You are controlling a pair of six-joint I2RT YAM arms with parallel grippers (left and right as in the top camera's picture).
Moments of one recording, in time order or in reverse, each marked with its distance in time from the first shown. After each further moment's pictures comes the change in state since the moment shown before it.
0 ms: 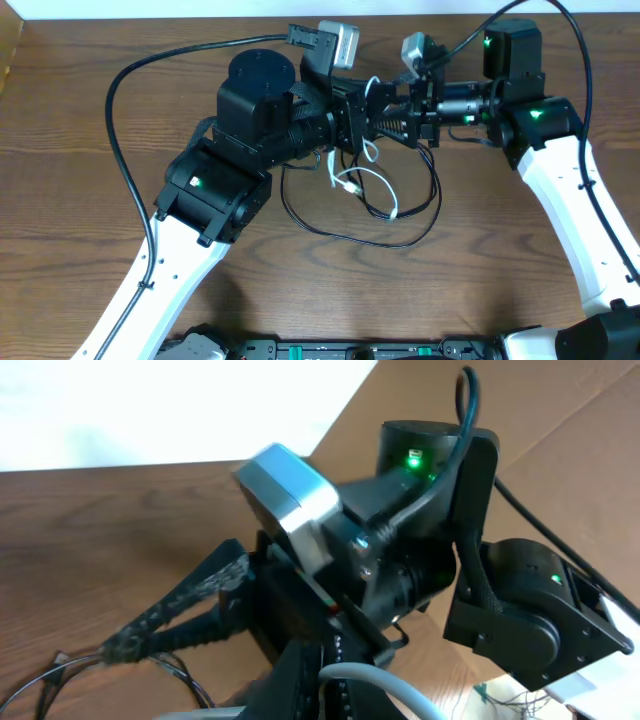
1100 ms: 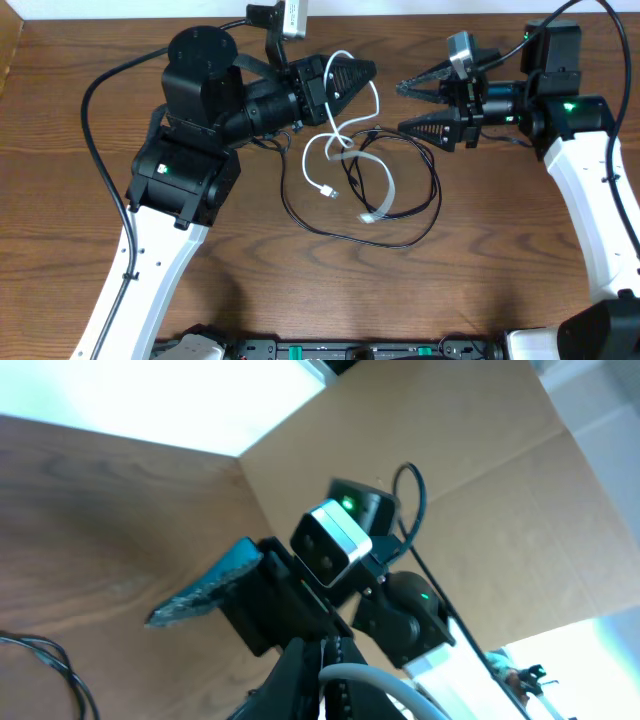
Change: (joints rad) left arm 0.175 0.000 0.000 0.125 0.303 -0.336; right arm -0.145 0.017 0.000 -0.085 -0.309 -0.229
